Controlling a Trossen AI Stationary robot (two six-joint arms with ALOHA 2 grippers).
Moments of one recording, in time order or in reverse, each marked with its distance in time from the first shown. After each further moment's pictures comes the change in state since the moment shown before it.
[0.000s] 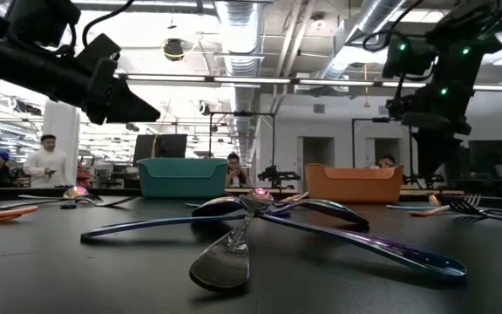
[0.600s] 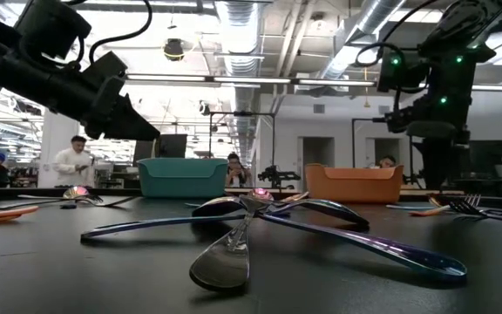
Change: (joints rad) left arm 0.000 0.114 0.001 0.002 -0.027 -0.108; right arm -0.006 0.086 -0.001 -0.007 -0.103 -0.046
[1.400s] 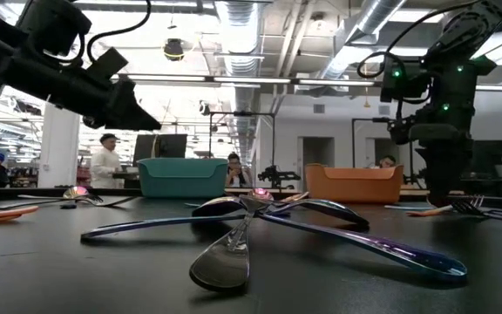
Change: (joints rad) left arm 0.039 0.000 0.000 0.091 -0.134 0.108; right arm -0.069 -0.001 -0.061 0.078 -0.155 -0.025
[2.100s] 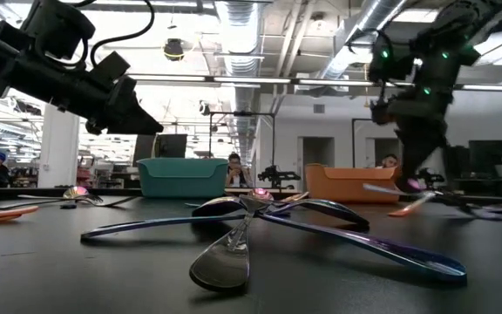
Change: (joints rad) left arm 0.048 0.000 0.000 -0.027 0.105 -0.081; right arm -0.014 -0.003 0.106 0.055 -0.019 -0.060
